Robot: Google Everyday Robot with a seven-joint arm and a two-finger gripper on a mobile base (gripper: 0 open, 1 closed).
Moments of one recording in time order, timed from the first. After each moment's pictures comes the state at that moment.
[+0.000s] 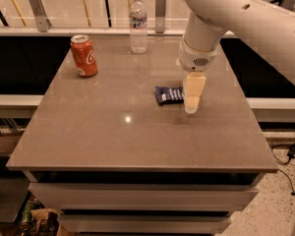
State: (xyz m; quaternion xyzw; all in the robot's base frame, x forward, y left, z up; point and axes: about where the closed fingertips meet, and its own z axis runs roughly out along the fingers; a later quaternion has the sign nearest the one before) arm 0.606 -0.113 0.848 -0.71 0.70 -0.02 0.10
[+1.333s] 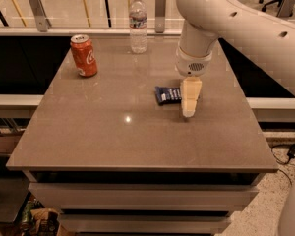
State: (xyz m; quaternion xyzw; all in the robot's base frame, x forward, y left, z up) arm 0.609 -0.111 0.828 -0.71 0.70 -0.02 0.07
